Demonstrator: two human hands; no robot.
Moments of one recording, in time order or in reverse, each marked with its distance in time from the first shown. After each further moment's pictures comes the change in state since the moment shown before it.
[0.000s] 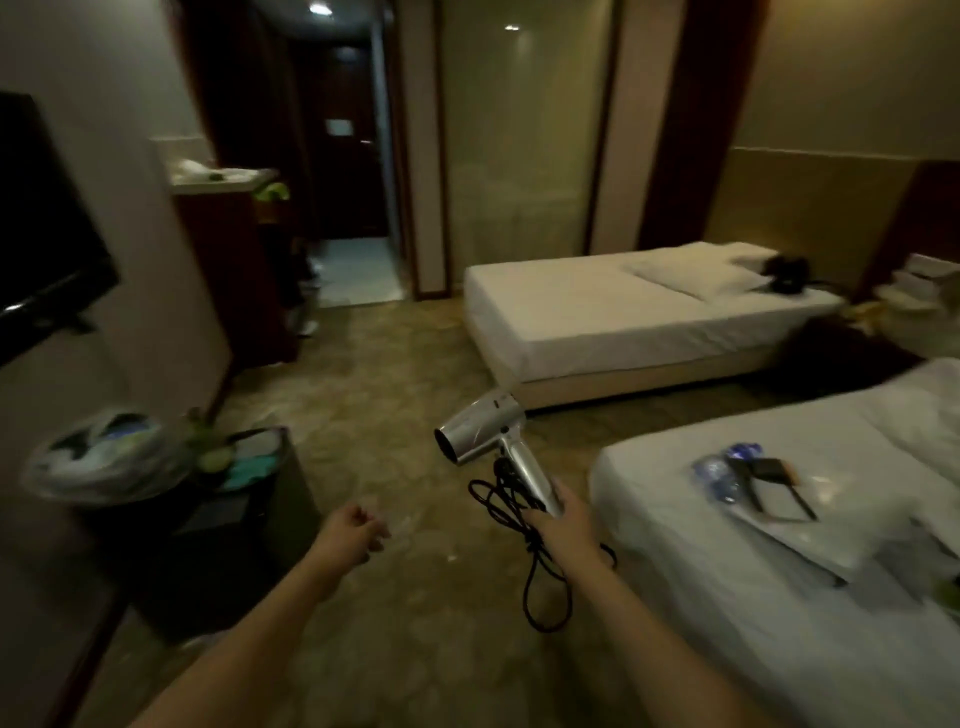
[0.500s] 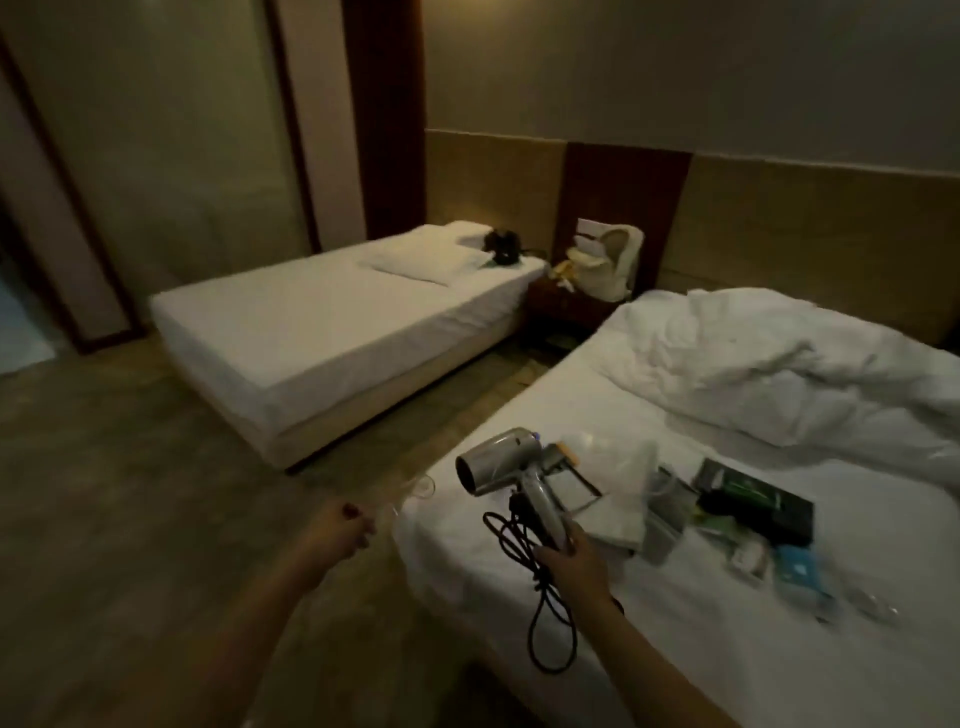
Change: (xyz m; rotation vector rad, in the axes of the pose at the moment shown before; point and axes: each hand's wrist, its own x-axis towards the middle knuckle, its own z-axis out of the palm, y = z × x) left_hand 0.233 0.202 0.294 0.308 -0.557 0.256; right_hand 0.165 0.064 -0.221 0.076 0.669 0.267
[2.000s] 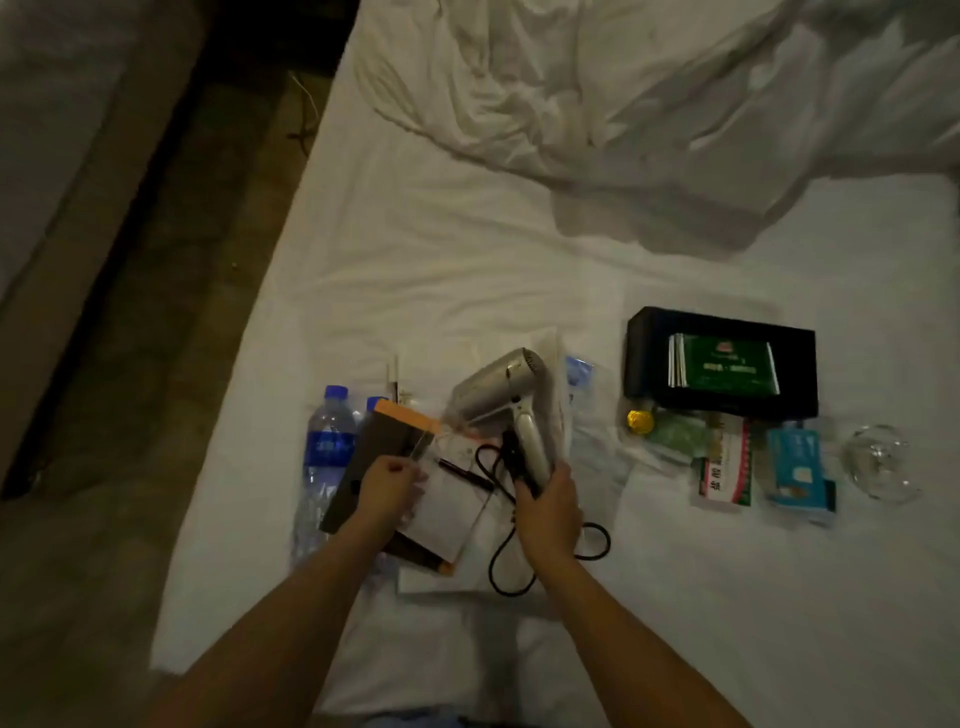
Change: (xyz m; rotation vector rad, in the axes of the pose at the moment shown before) left_hand 0.481 0.077 0.467 0.195 -0.457 -0.452; right_hand 0.486 0.180 -0.065 -0.197 0.421 0.725
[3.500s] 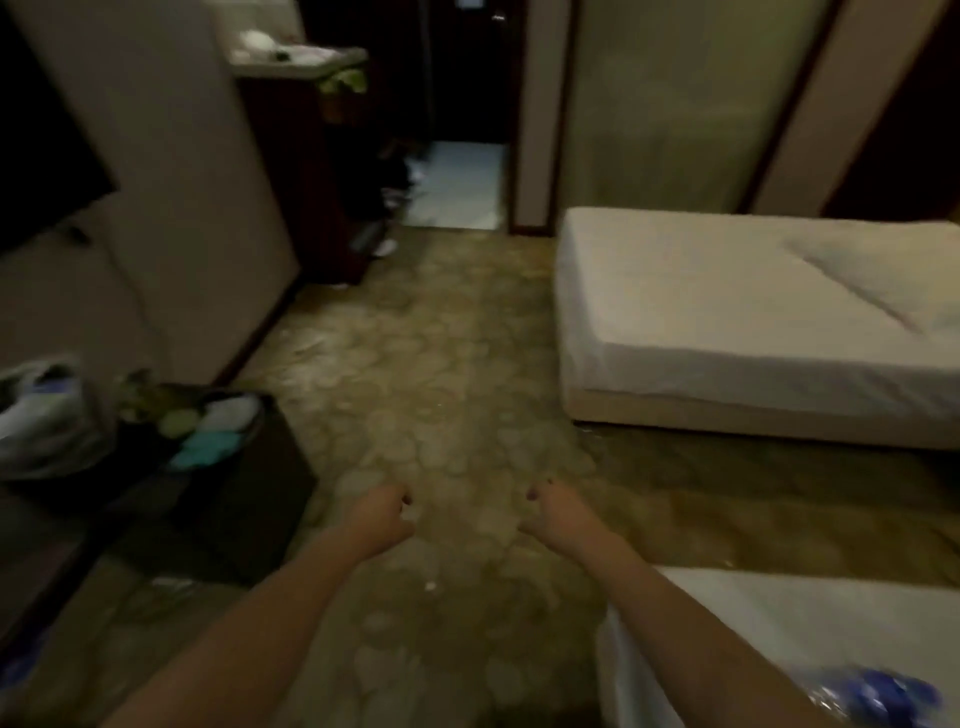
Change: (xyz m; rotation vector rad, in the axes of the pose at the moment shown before) left_hand -0.478 -0.501 -0.324 -0.021 0.804 -0.228; right_hand -0.607 -0.017 0.153 -1.224 -0.897 -1.765
